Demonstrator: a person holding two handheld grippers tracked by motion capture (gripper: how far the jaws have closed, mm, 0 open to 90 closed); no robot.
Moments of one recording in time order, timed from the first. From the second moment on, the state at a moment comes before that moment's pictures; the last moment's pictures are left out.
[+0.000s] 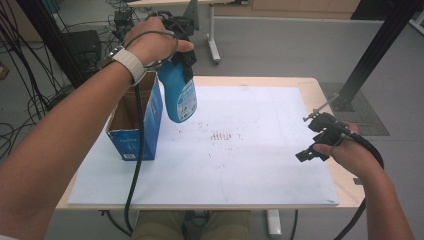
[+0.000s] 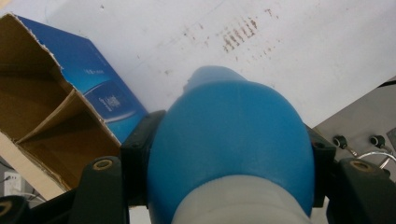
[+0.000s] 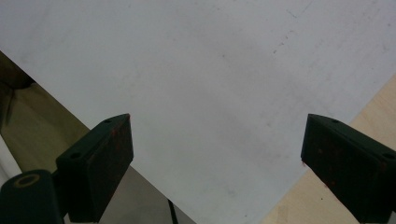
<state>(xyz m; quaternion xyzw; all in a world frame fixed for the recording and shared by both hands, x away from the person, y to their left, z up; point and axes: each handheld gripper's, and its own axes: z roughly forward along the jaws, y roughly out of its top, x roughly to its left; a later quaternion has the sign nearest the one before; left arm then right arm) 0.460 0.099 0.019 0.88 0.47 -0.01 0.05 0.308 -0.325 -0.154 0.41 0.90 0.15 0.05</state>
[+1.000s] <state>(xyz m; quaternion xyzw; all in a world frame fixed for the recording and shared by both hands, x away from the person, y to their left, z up) 0.456 0.139 0.045 0.84 0.55 -0.01 0.05 0.316 -0.316 -0.155 0.39 0.91 0.15 0.05</state>
